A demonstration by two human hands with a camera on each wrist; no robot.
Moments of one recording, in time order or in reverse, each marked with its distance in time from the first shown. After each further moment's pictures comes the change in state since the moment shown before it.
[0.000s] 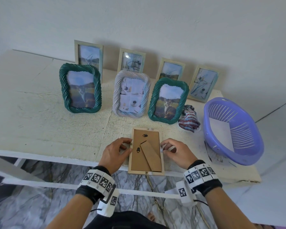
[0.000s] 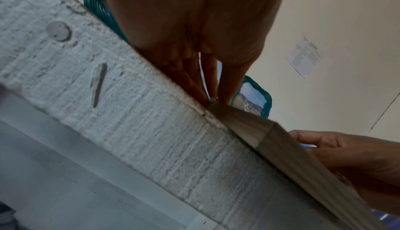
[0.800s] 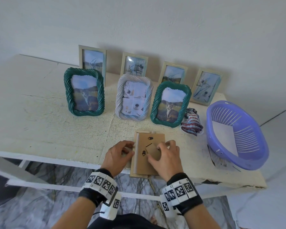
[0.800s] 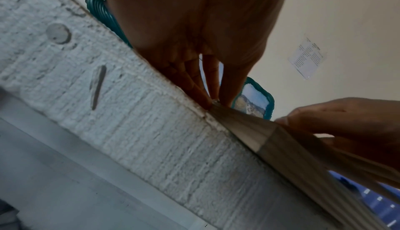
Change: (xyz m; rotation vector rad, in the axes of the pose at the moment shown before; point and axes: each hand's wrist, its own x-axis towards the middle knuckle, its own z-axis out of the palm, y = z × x) left_hand 0.000 0.002 0.000 -0.038 0.016 -0.001; right_hand -0.014 -0.061 0.049 -0.310 0.333 0.074
